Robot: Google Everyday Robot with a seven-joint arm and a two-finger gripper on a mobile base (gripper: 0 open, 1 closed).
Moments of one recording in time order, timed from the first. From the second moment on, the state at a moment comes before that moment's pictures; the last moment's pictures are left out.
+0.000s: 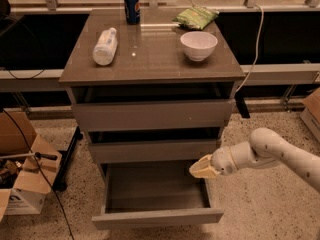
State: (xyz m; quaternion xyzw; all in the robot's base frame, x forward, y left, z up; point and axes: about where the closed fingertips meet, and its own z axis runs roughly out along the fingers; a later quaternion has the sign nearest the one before) arm 0.535 -0.152 0.519 -0.52 0.72 0.37 0.29
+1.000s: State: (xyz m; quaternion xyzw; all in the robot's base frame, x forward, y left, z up) arm 0.517 -0.175 0.408 -0.44 0.76 0.40 0.26
